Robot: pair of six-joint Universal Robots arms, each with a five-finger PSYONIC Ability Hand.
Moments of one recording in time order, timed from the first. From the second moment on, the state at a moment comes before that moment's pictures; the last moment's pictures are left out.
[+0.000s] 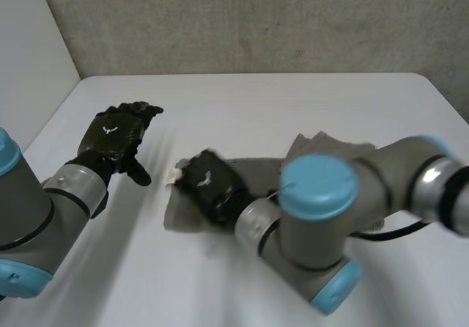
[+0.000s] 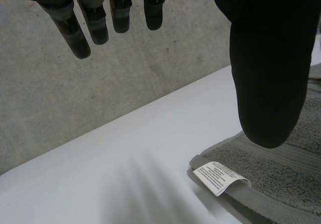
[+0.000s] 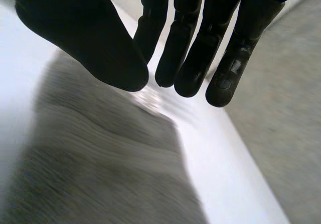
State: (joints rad) left arm 4.41 -1.79 -1.81 3.49 -1.42 3.26; right arm 2.39 -0.89 1.33 -0.26 1.29 2.51; left_hand 0.18 0.17 0.17 0.17 0.03; right_hand 0.98 1.18 1.19 1.19 0.99
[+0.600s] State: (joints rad) left arm 4.39 -1.80 -1.81 3.49 -1.42 3.26; right arm 2.01 -0.92 1.30 -0.07 1.54 3.02; left_hand 0.18 0.17 0.17 0.17 0.03; right_hand 0.36 0.39 0.41 0.42 0.24
